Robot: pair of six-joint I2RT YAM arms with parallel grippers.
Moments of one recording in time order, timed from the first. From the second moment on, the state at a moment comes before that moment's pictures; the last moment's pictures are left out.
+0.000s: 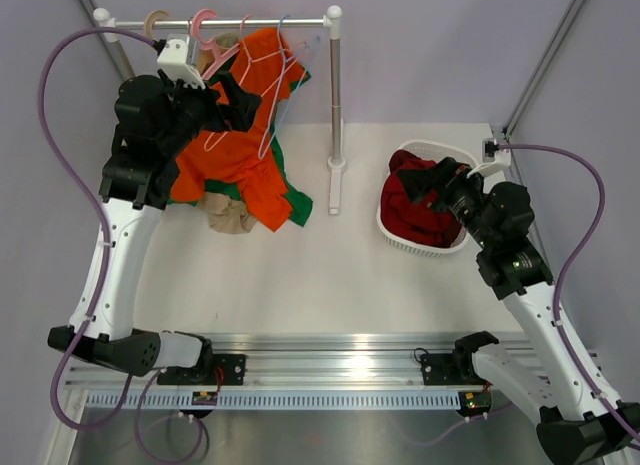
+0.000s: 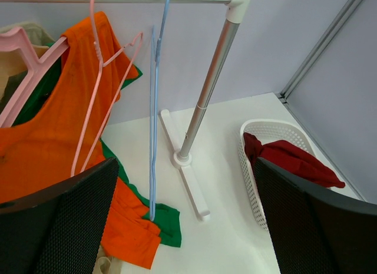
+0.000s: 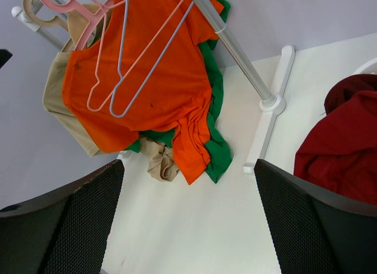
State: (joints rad) left arm -0.24 1.39 1.83 -0.49 0.21 -0.22; right arm 0.31 0.84 0.94 -0.10 -0.15 0.61
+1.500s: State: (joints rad) left arm -0.26 0.13 0.79 -0.71 -0.09 -0.29; right arm 0.31 0.57 0.76 -0.17 -0.03 0.52
